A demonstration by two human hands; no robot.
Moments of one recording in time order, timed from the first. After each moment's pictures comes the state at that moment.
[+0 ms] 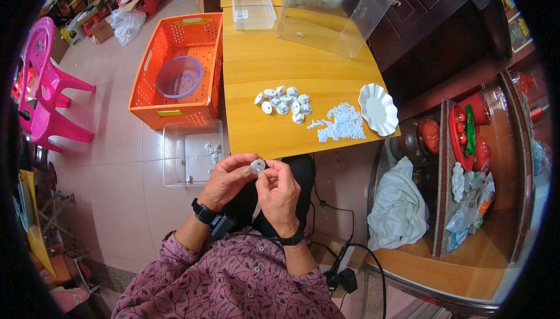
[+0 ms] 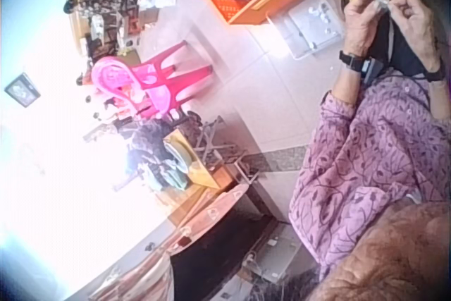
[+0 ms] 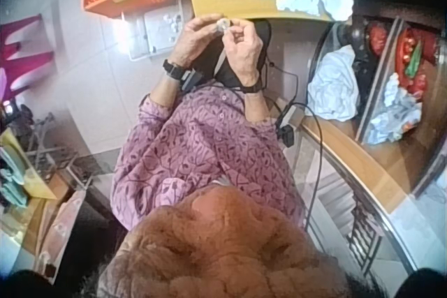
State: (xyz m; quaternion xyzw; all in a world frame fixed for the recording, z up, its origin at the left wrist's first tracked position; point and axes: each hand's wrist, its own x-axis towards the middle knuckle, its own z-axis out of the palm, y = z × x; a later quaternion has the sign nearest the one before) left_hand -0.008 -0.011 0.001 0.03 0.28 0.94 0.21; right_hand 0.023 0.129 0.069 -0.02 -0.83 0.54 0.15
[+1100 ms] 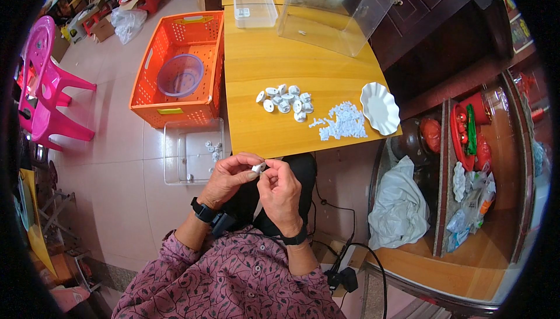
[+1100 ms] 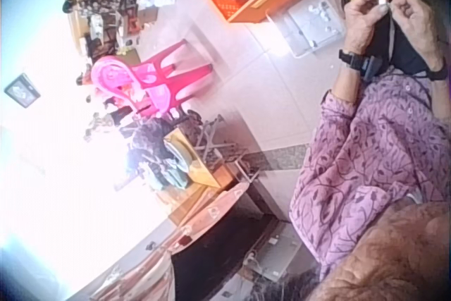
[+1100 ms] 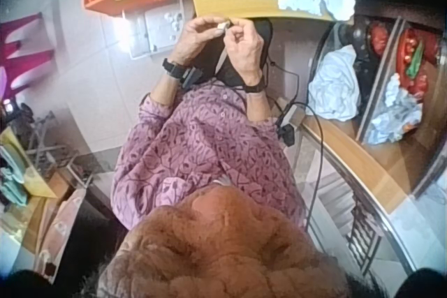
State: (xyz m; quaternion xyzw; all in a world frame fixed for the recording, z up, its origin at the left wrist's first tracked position) left_hand -0.009 -0.015 0.008 0.07 0.40 0.90 0.19; right_hand 0.023 0.135 0.066 -0.01 -0.84 0.53 0.12
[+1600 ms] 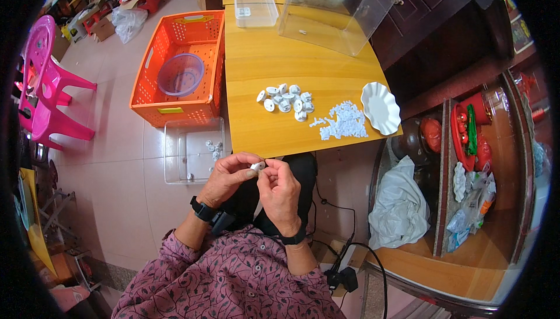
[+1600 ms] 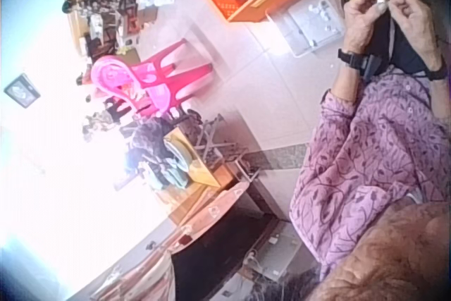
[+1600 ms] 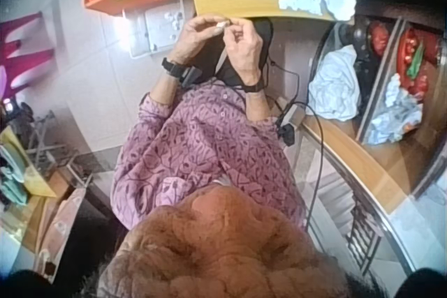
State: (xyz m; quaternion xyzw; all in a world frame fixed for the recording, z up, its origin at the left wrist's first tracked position) left_hand -0.010 -0.016 0.006 0.08 0.42 0.89 0.19; right_hand 0.024 0.132 0.063 -0.01 -0.84 0.53 0.12
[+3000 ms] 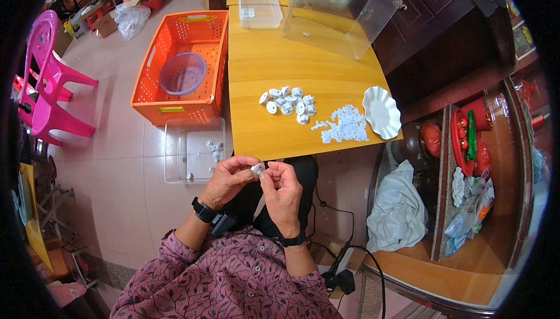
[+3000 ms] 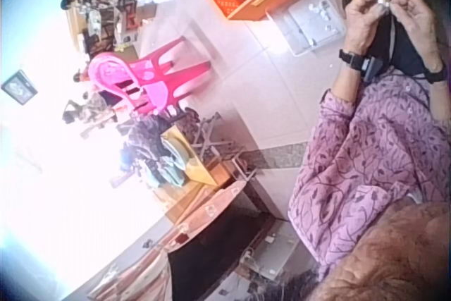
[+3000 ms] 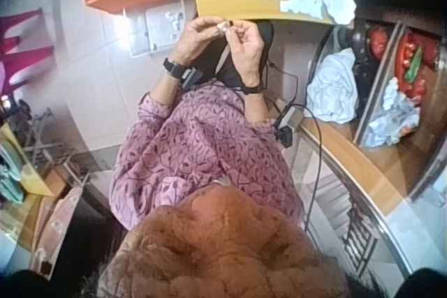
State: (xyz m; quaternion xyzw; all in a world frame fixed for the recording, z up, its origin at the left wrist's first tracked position) left_hand -0.007 -0.016 -0.002 0.03 0.32 0.92 0.22; right_hand 0.025 0.137 0.048 -0.05 -0.74 0.67 0.07
